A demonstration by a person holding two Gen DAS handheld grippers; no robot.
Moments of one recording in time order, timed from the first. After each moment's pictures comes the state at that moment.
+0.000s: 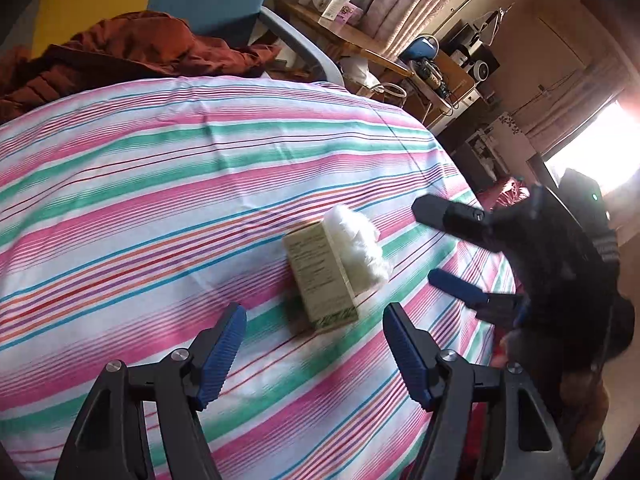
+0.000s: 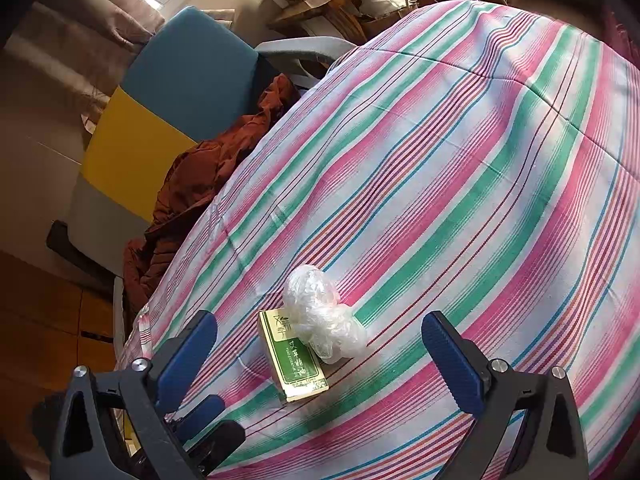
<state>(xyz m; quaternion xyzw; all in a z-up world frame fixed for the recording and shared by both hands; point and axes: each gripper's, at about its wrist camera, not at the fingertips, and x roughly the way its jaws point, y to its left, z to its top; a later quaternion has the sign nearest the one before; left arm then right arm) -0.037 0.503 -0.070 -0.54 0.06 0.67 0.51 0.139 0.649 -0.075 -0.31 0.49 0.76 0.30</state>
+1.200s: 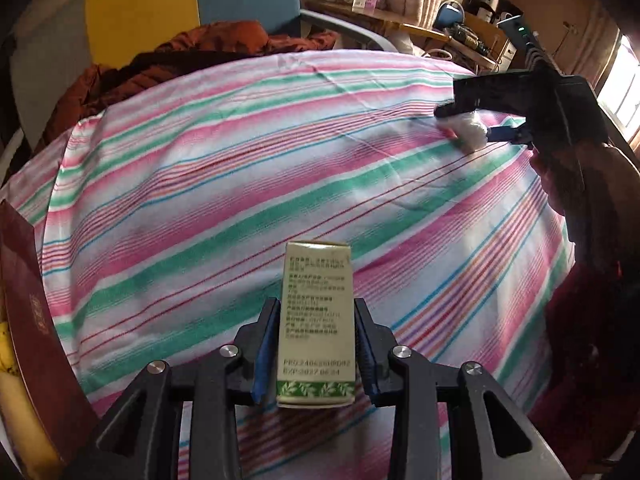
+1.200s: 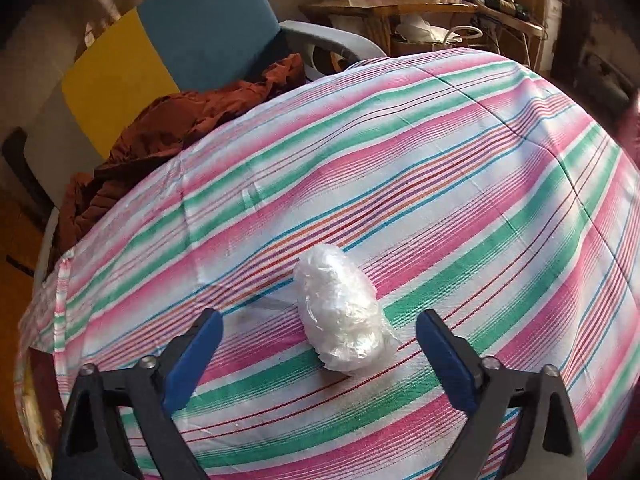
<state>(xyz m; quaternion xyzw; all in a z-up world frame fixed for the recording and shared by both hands) -0.005 0.367 -0.103 -0.47 0.20 0.75 0.43 0.082 0.644 -0.096 -0.42 0.32 0.78 0.34</state>
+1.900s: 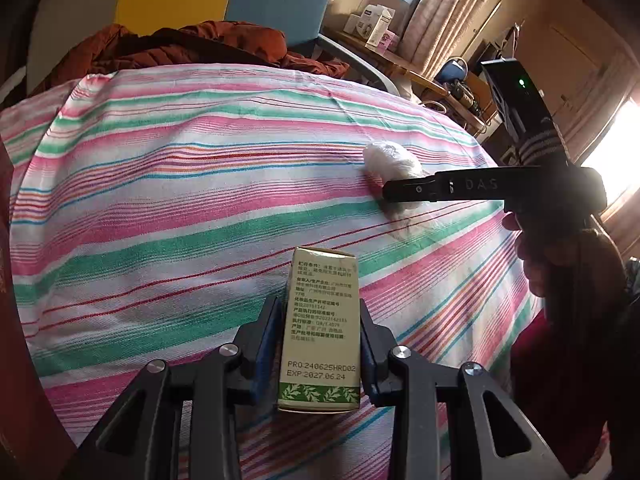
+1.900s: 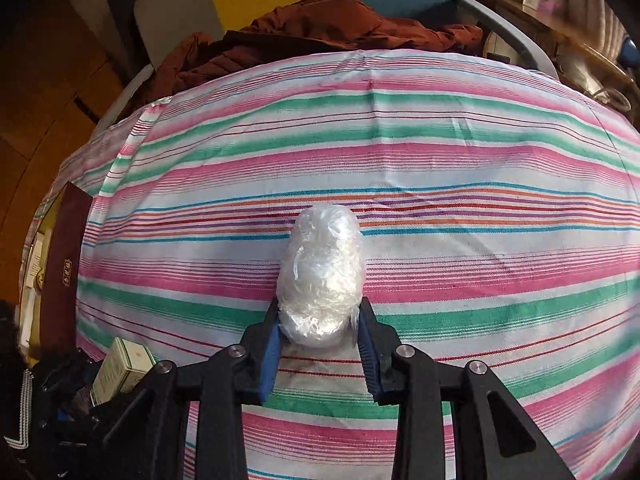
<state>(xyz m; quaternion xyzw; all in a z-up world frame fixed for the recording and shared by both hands) -0.021 0.342 -0.111 -0.48 0.08 0.75 0.46 0.029 0.567 -0.111 -0.52 0.21 0.82 0.12</state>
